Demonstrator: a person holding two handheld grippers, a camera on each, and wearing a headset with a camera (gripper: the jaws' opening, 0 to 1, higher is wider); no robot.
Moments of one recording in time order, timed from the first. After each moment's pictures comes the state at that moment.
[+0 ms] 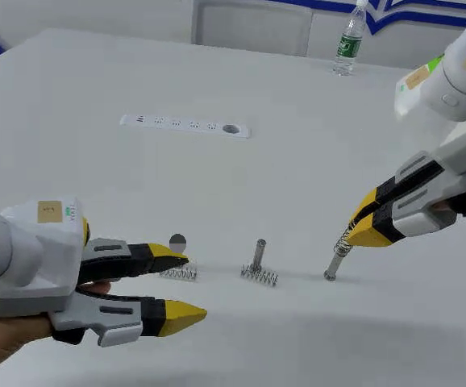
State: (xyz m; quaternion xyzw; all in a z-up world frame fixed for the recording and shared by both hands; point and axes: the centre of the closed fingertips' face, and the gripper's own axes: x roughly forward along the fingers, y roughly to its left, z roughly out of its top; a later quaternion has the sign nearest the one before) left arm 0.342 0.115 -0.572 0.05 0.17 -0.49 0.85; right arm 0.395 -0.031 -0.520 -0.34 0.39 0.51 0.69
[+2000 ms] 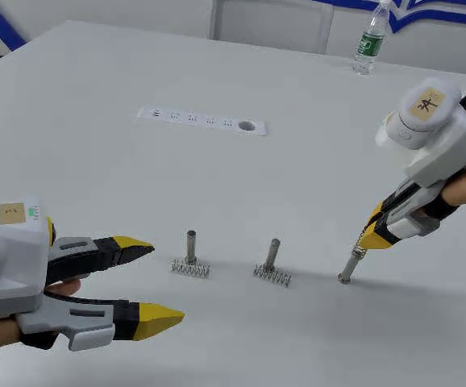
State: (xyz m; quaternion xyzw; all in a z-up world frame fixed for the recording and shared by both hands) left arm 0.343 0.151 -0.579 0.03 0.18 -0.44 0.88; right arm 0.450 -0.052 -0.584 -0.35 0.45 0.47 0.67
